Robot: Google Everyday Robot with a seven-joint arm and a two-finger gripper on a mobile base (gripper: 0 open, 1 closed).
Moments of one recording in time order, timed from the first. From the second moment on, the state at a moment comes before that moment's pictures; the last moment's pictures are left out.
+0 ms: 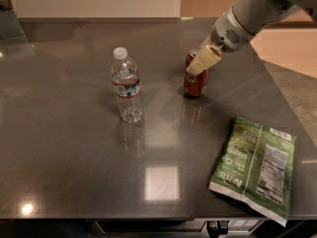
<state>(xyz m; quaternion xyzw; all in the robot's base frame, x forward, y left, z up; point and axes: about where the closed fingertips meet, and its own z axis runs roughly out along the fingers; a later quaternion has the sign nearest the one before) 0.620 -0.110 0.917 -0.53 0.79 0.15 0.26</state>
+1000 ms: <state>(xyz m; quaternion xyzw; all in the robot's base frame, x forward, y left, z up) 0.528 -0.111 0.921 -0.56 0.77 0.19 0.24</state>
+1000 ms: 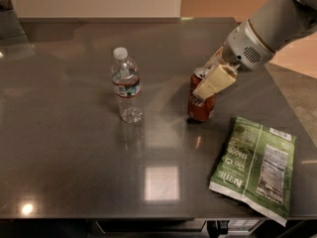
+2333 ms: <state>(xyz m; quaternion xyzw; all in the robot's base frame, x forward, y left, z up) 0.497 -0.129 0.902 -0.56 0.77 0.16 0.24</state>
